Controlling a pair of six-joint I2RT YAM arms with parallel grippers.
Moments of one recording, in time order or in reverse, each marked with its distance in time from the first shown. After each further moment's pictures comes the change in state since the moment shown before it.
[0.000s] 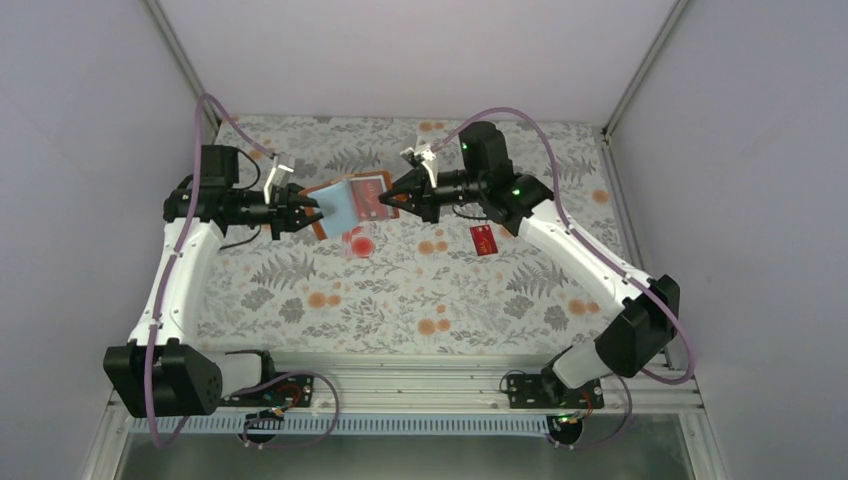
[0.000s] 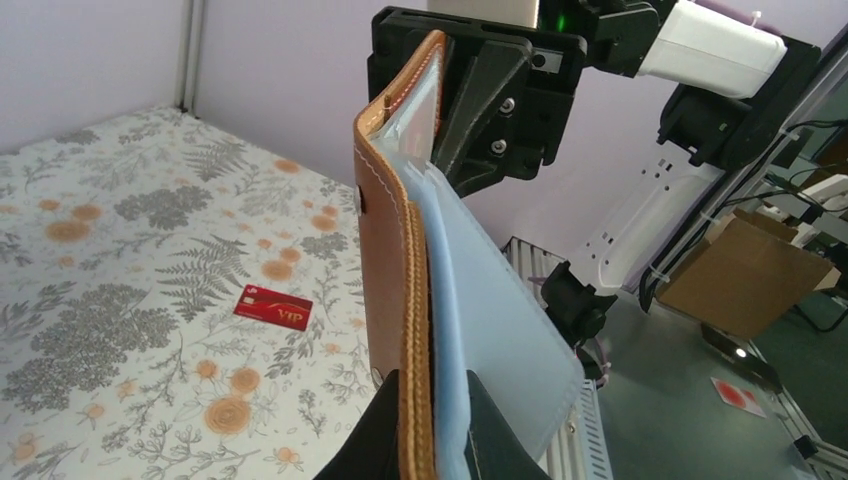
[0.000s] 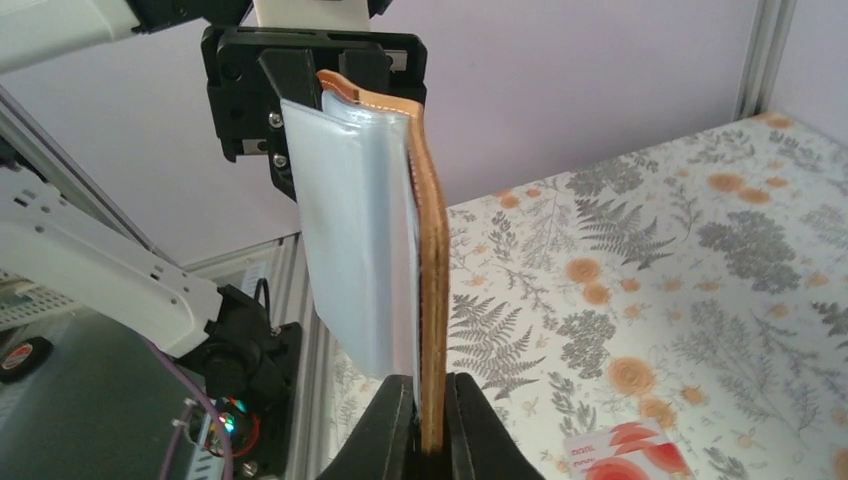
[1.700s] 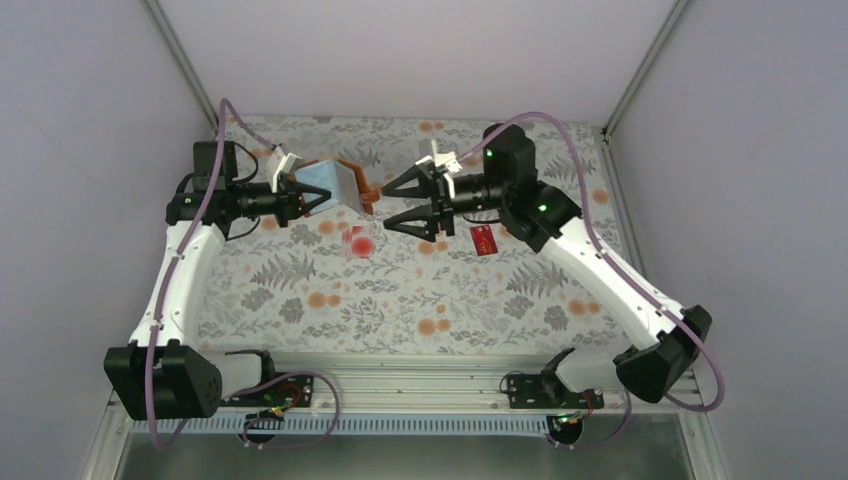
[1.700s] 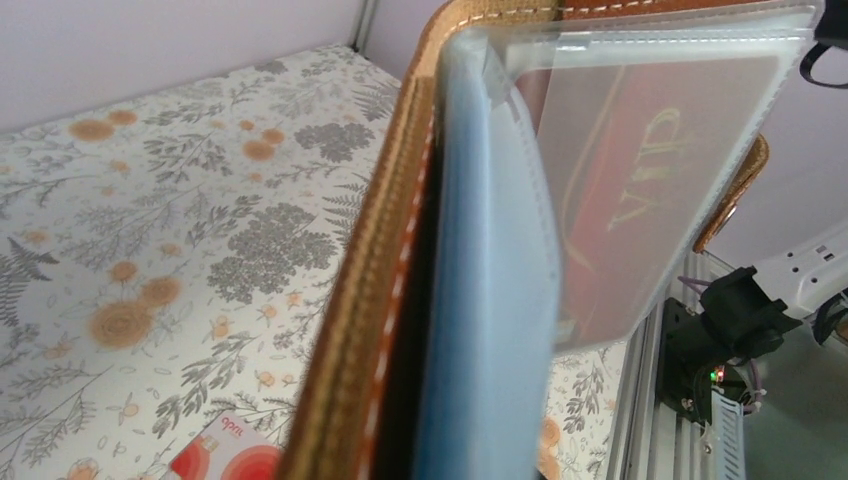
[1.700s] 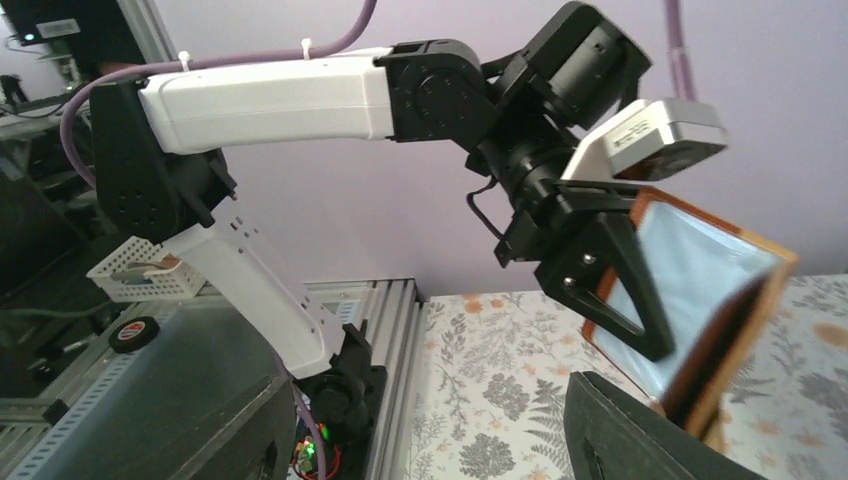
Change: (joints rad) left arm -0.001 -0.011 -0.037 0.233 -0.315 -0.254; right arm 0.034 -0.156 -0.003 0.037 -0.150 0.005
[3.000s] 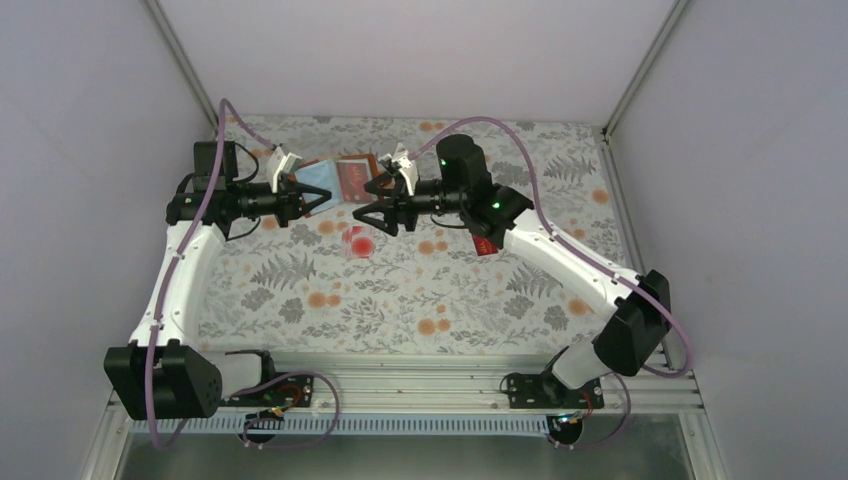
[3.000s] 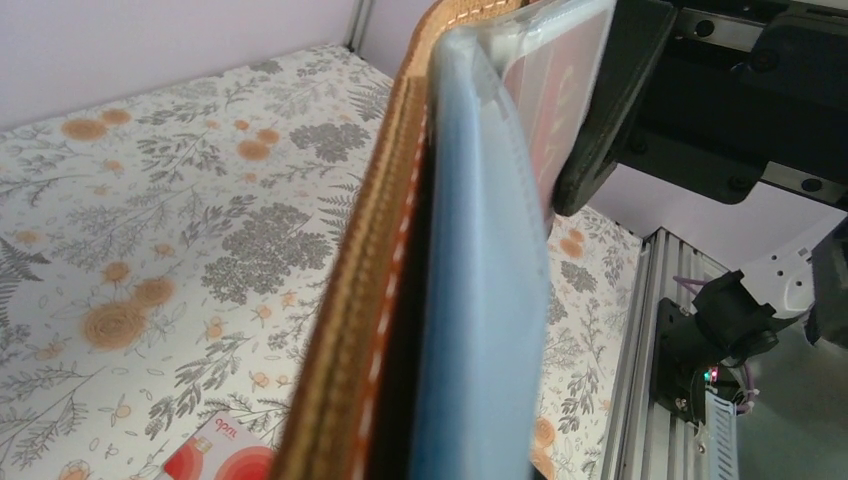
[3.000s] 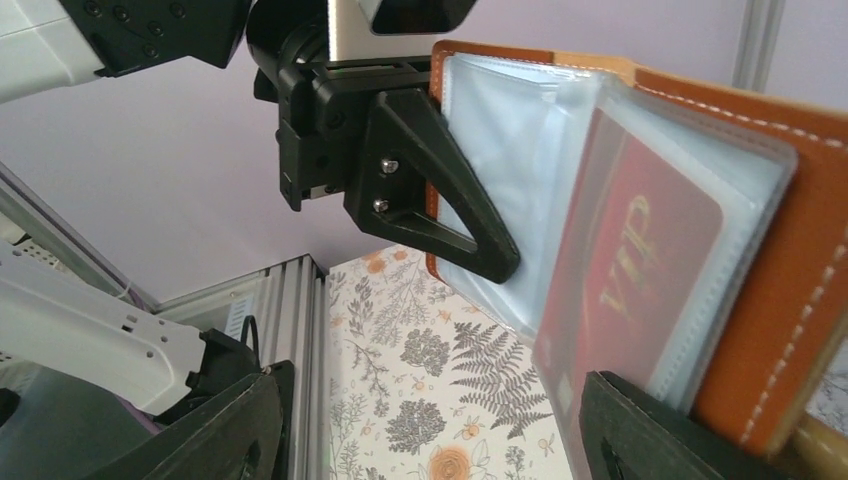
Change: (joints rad) left arm 0.000 0.000 -0.001 0.000 -0.004 -0.006; right arm 0.086 0.181 -0.025 0.116 0.303 0.135
